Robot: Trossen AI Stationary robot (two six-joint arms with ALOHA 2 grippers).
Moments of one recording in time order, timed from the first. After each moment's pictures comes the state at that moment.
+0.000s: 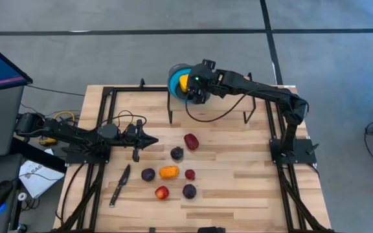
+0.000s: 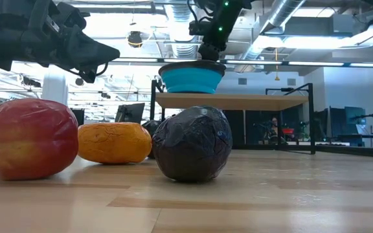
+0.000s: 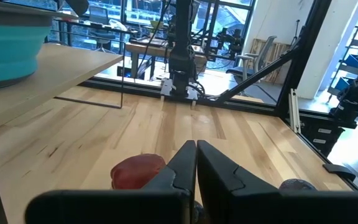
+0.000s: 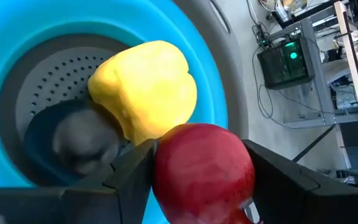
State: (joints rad) left arm -0.02 0.91 0.09 0.79 -0.06 -0.15; right arm -0.35 1.87 1.81 -0.76 0.54 -0.47
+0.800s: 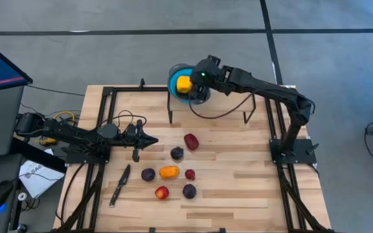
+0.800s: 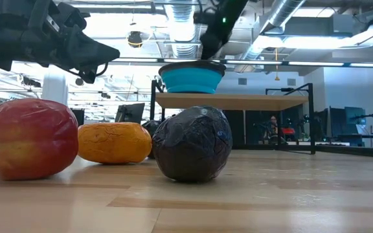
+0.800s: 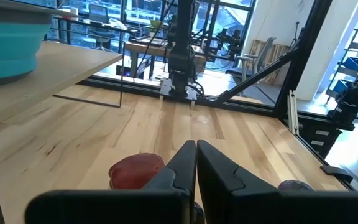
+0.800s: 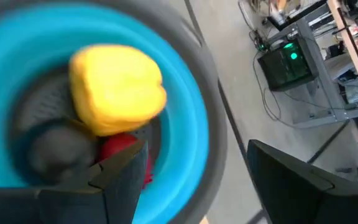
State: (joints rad) left arm -0.02 0.91 0.09 0.79 -0.06 -0.16; right arm -0.35 1.80 1.81 -0.75 0.50 -0.38
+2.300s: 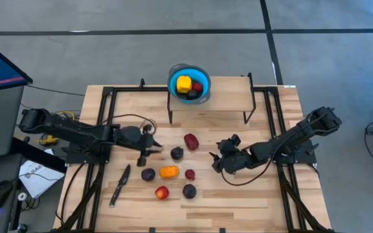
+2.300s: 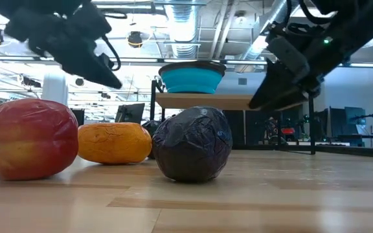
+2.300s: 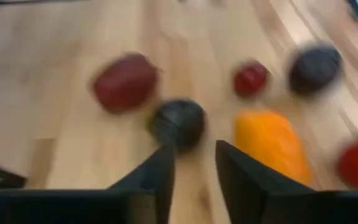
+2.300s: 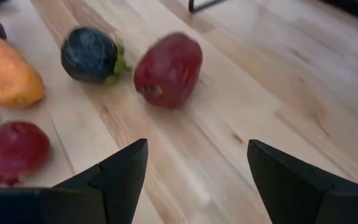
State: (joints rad) left arm -0.09 1.05 0.47 -0.03 -0.04 0.06; right arm 0.39 1.49 0.69 -0.12 0.74 0.76
